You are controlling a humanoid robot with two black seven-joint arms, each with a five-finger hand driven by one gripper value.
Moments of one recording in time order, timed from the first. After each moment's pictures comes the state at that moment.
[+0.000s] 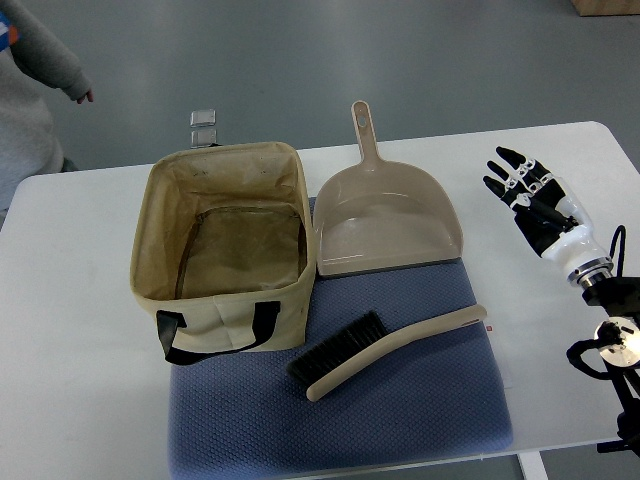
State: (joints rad) left arm 0.02 0.00 0.04 -0.13 -0.07 -0.03 -0.03; right arm 0.13 -0.13 1.49 1.22 -0.75 0.31 0.15
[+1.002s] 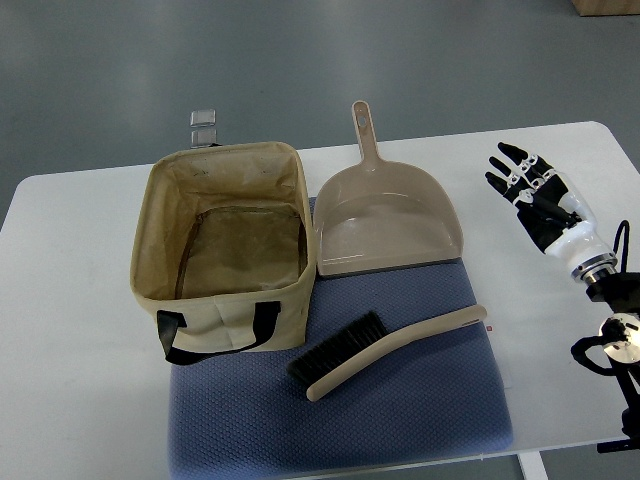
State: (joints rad) left arm 0.02 0.00 0.03 -0.12 -0.07 -0.02 -0.03; right arm 0.14 -0.15 1.49 1.22 -0.75 0.31 0.15
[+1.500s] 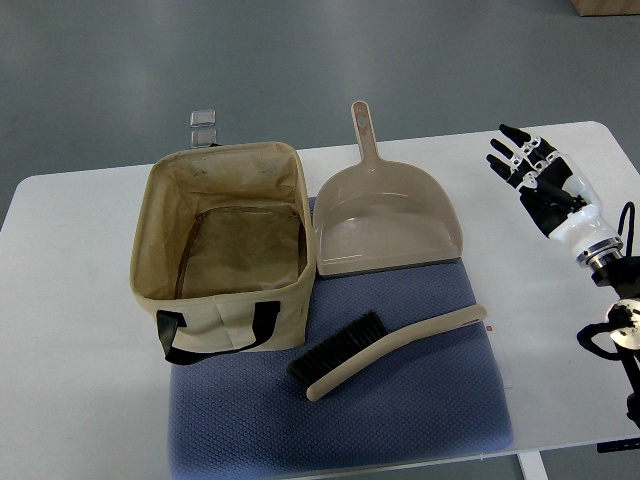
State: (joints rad) left arm 0.02 0.00 0.03 -0.12 -0.07 -0.02 -0.03; right arm 0.18 -0.17 1.49 1.22 -0.75 0.35 0.15
